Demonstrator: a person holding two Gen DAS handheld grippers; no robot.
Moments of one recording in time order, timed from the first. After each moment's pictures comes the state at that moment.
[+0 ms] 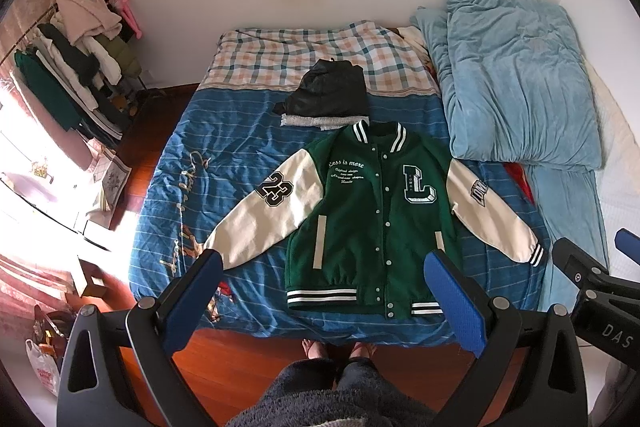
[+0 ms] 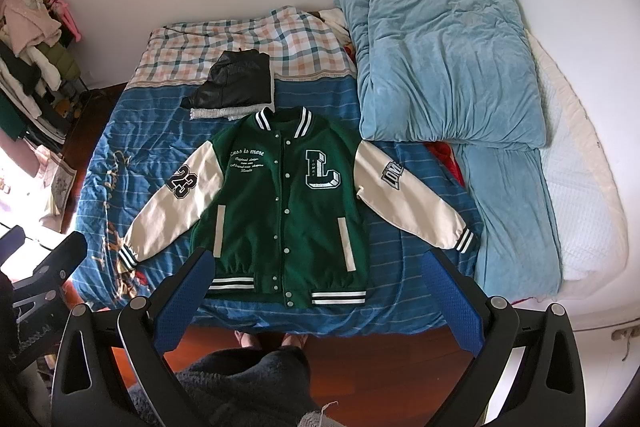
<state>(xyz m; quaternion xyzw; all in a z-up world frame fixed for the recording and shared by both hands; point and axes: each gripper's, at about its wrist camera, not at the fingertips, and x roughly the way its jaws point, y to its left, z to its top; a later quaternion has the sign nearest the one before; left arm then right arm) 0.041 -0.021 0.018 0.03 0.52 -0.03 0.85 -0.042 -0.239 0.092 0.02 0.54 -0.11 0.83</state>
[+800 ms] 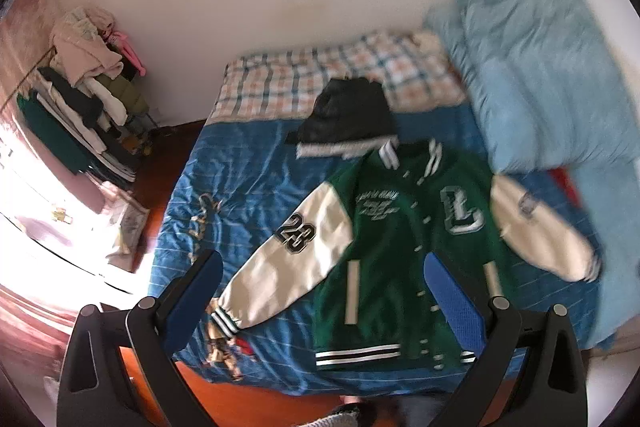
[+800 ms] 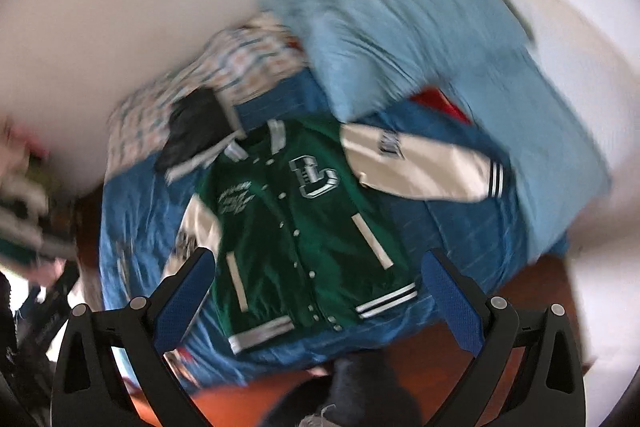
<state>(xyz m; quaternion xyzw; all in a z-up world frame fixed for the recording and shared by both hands) 0.120 -0.029 -0.099 0.12 0.48 0.00 0.87 -0.027 -0.374 -0.022 0.27 0.49 -0.22 0.79</state>
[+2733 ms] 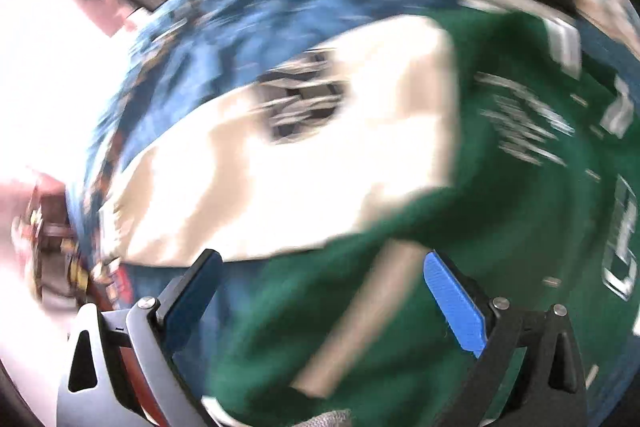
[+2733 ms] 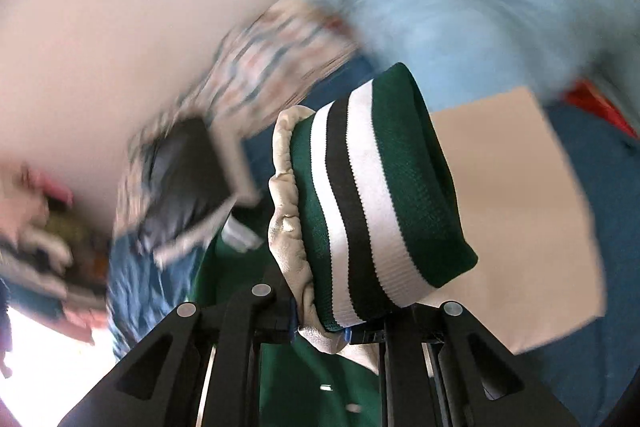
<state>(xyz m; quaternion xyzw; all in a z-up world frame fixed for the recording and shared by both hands) 0.225 0.035 -0.478 -0.04 0.62 0.23 0.75 0.346 -0.349 -0.387 0.26 0.47 -0.06 0.84</state>
